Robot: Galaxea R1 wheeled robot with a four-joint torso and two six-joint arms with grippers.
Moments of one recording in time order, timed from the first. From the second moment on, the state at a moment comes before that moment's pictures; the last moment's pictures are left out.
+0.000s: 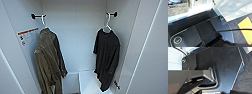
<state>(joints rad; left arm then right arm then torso) 1.31 2.83 -2.28 0.28 0.10 -0.09 -1.58 3.08 -2.72 -0.32 0.05 0.35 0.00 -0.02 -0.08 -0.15</state>
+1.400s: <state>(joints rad) 0.64 2.84 -2.04 0.28 0.41 -0.33 -1.56 3.08 -2.72 -0.32 0.04 0.35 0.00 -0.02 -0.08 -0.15</state>
